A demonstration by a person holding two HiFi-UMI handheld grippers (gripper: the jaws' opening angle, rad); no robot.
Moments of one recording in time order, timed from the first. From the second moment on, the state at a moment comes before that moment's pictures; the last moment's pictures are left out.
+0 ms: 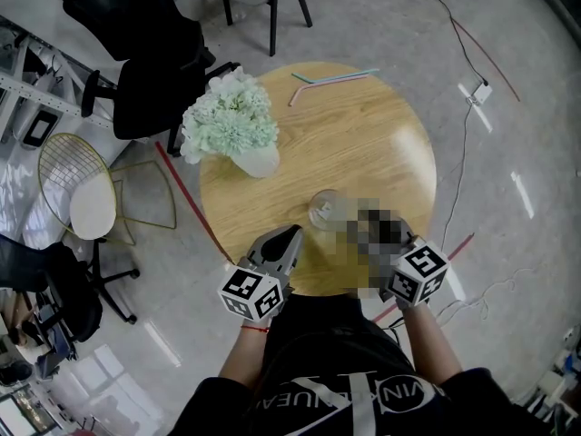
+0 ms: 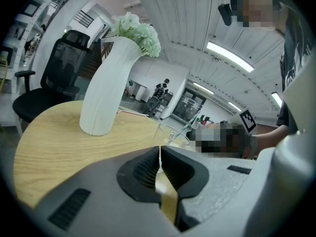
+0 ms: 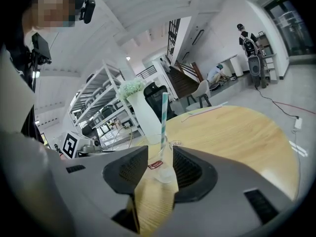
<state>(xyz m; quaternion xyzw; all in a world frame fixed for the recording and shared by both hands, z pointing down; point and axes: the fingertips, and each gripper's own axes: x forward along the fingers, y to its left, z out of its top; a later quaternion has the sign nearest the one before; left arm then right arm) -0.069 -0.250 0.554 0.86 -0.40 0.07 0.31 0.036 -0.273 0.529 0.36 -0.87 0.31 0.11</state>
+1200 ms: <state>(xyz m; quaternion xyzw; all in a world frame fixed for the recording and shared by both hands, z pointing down) -0.036 -0.180 0.512 0.87 -0.39 0.03 0.28 0.038 -0.186 0.490 0.34 -0.89 0.27 0.09</state>
